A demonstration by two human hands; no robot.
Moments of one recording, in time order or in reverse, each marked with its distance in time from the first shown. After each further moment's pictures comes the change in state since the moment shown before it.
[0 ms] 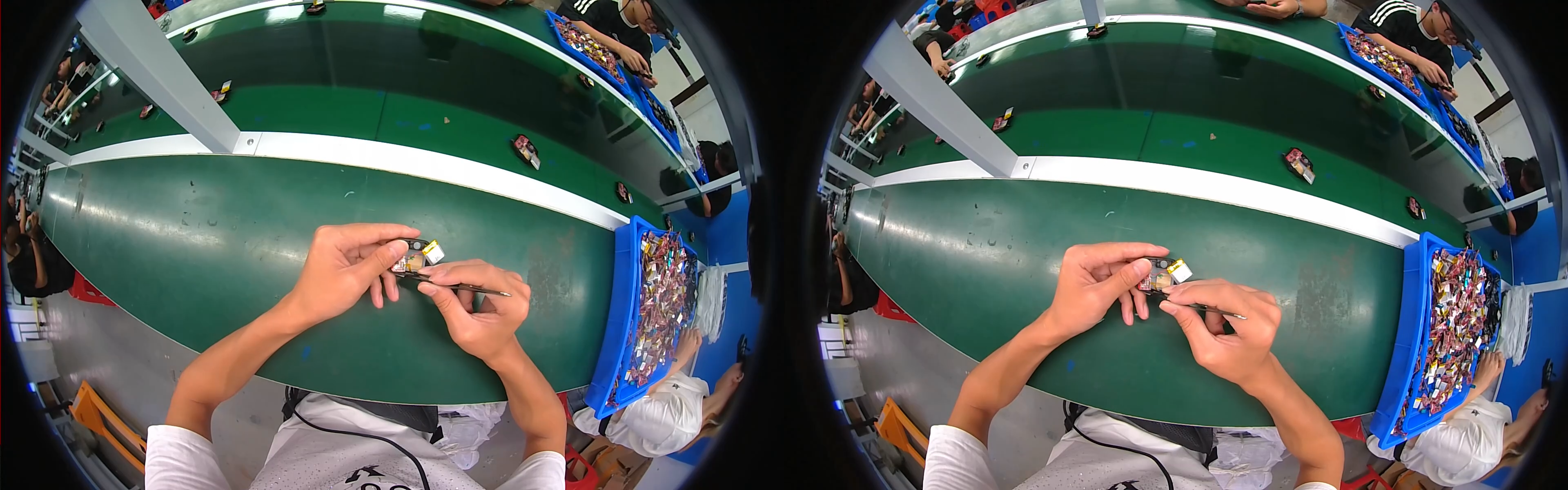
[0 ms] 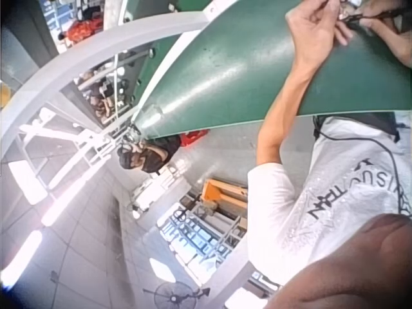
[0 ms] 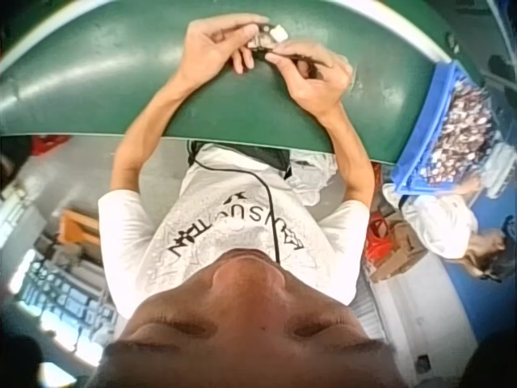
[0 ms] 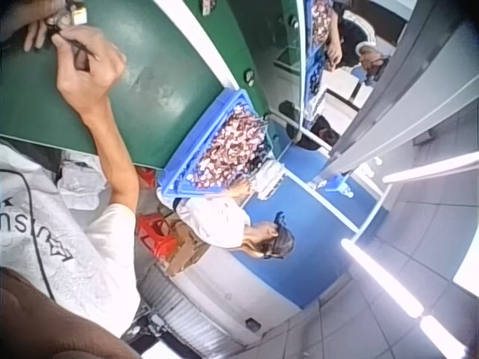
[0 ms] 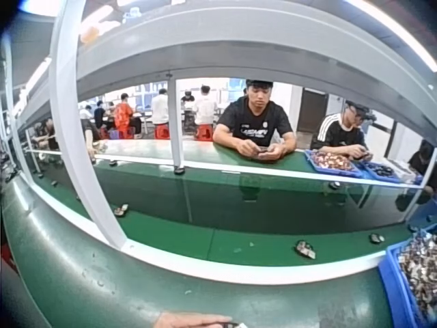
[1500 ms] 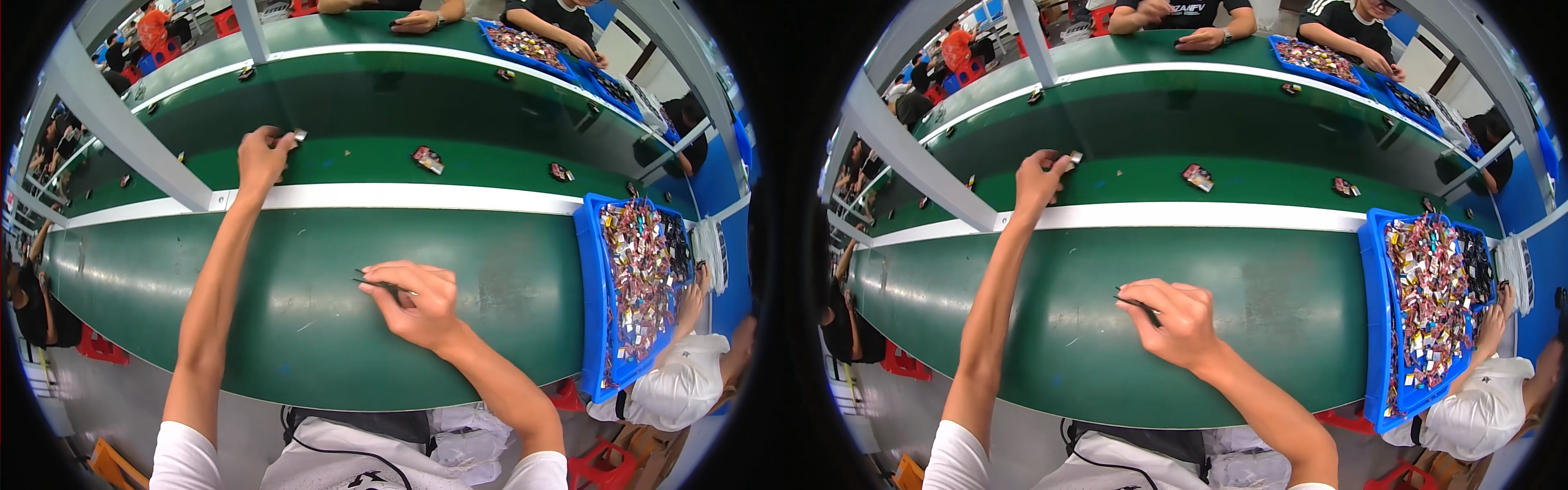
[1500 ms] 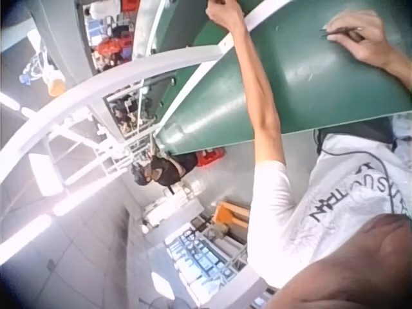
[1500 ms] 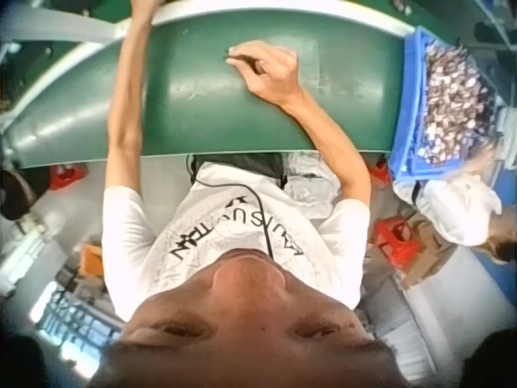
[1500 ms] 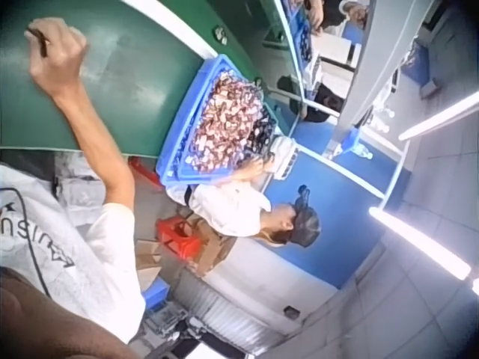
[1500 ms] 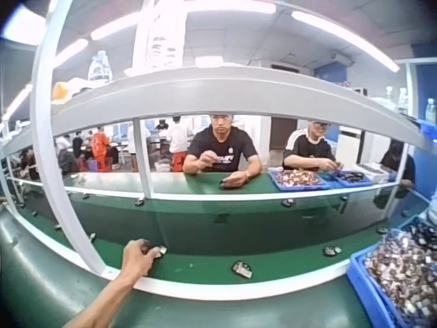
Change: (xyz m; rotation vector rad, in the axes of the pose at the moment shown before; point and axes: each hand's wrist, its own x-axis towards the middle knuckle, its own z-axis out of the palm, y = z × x) left_hand 0.159 0.032 -0.101 1.016 0.815 0.242; right_hand 0.001 0.017 0.002 -0.068 0.086 -0.201
